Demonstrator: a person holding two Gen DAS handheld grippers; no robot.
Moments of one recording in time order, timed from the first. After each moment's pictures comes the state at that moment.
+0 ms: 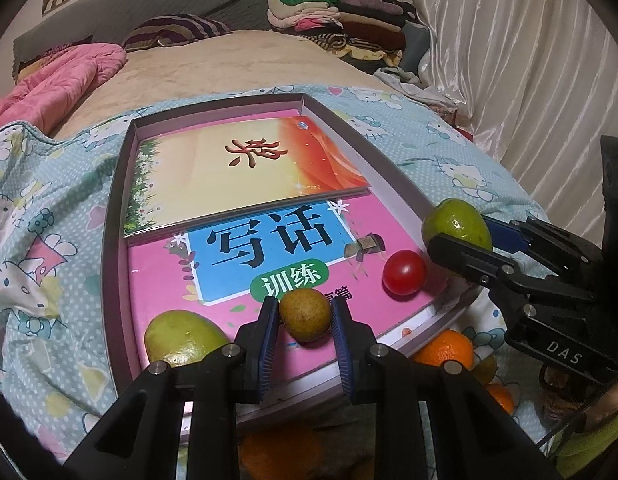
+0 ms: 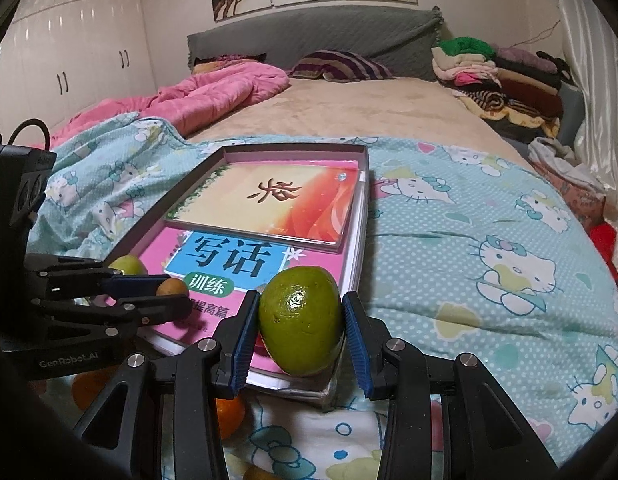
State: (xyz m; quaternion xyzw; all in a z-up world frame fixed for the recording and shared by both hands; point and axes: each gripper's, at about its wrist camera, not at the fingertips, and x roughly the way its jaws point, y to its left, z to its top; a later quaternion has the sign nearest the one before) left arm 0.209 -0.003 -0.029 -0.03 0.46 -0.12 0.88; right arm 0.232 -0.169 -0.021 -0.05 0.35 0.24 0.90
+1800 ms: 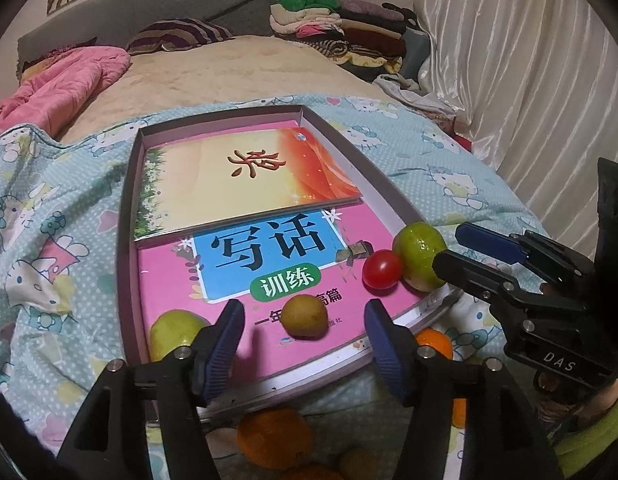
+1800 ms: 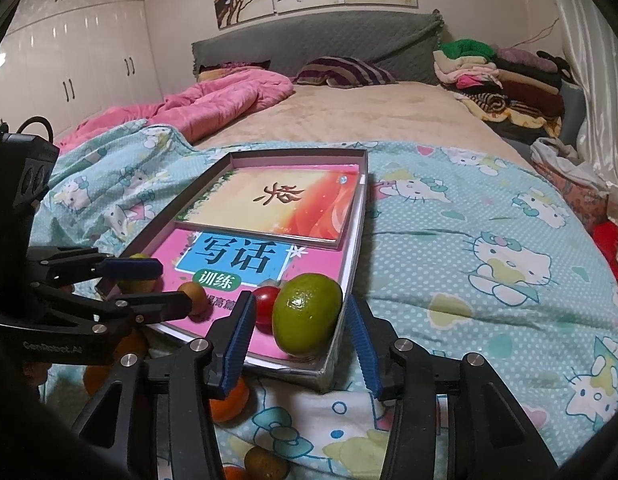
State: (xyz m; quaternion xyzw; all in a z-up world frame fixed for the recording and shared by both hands) left arm 0.196 -0.003 -0.013 -0.03 0.45 -0.11 0.89; right arm 0.219 -0.182 -0.014 -0.04 0.34 0.25 0.90
